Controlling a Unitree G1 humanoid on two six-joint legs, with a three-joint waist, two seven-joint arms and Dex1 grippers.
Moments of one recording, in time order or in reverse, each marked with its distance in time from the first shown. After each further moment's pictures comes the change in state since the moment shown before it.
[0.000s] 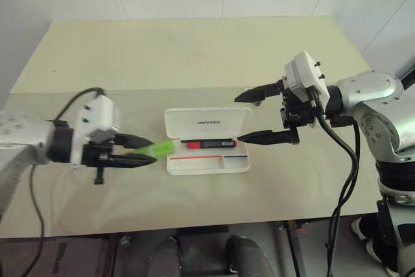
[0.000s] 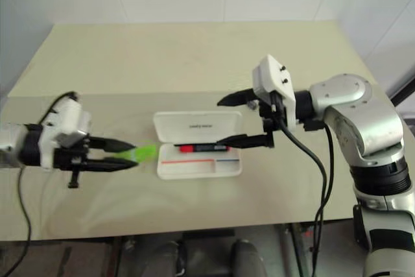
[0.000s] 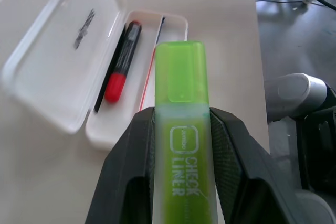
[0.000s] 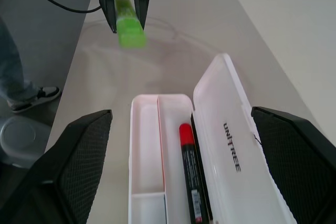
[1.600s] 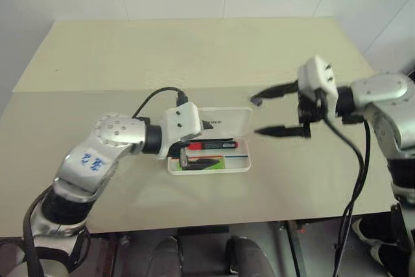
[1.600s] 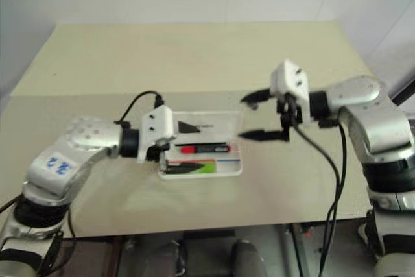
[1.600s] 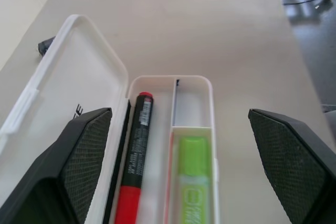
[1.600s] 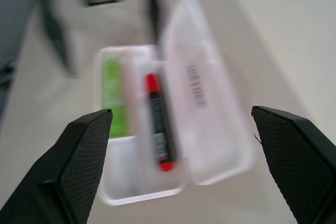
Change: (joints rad) left arm -0.197 -0.349 -0.304 -0.116 0.283 0.105 0.191; right arm -0.032 -0.054 -0.001 0.280 -0.117 -0.189 -0.009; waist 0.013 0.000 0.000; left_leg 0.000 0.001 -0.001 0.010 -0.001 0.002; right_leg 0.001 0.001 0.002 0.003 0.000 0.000
